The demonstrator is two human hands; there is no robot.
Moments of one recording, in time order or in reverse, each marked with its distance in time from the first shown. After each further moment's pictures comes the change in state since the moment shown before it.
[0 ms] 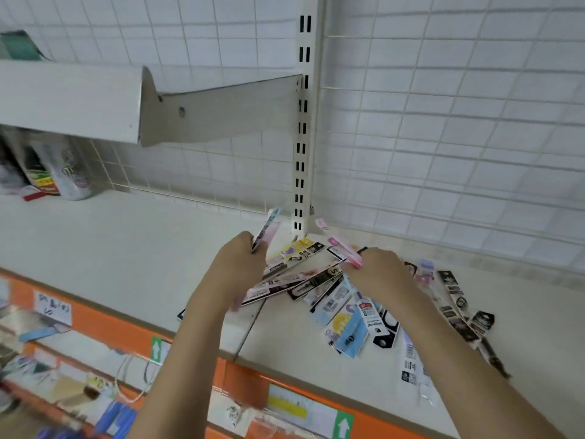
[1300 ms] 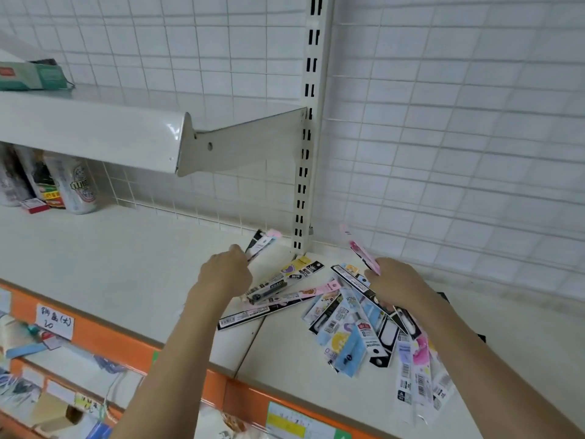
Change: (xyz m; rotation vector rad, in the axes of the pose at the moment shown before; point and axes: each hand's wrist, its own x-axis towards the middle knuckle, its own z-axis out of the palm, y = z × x) left_hand 0.026 -0.016 -0.013 0.473 -0.056 -0.035; right_hand 0.010 0.016 -0.025 0.036 -0.076 0.045
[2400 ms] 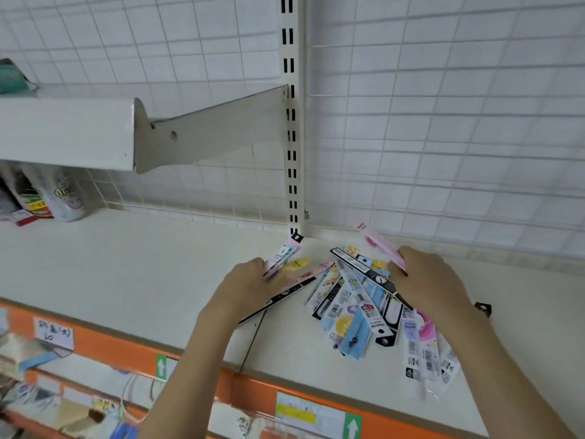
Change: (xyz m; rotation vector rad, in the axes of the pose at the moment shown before) left_hand -0.015 0.010 0.032 -0.147 -0.099 0.160; right_hand -0.031 0.031 0.007 -0.094 0.276 0.002
